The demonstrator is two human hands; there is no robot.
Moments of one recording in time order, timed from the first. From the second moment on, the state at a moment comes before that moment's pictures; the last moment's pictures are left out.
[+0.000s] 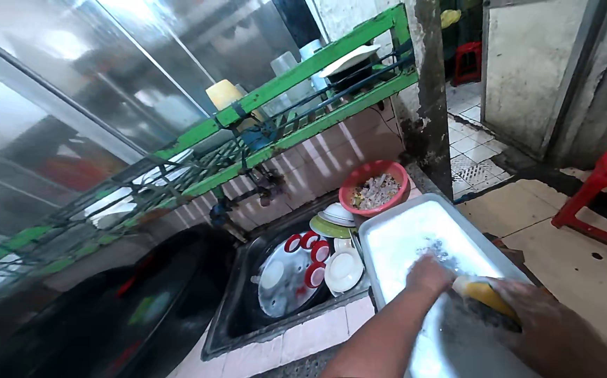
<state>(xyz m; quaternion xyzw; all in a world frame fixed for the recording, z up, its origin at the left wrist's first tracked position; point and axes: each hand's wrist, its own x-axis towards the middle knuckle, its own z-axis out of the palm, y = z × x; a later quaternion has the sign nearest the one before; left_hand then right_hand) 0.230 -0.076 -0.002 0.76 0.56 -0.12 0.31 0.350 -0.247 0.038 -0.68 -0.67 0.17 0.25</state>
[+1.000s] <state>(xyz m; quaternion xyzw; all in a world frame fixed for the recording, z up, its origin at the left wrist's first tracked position) 0.205 -0.009 0.014 0.68 0.61 -0.07 0.40 0.349 -0.245 0.042 -0.69 -0.66 0.21 0.20</state>
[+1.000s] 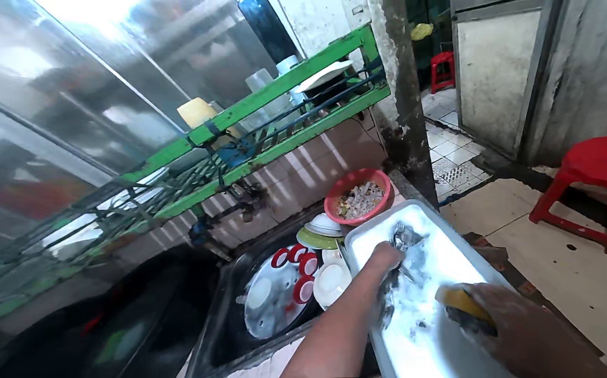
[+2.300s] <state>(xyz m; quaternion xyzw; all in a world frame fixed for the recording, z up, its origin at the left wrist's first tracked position) 0.151 -0.033 0.026 0.62 0.41 0.08 0.67 0.340 -0.231 0.040 -0.77 -0.57 0.27 0.05</state>
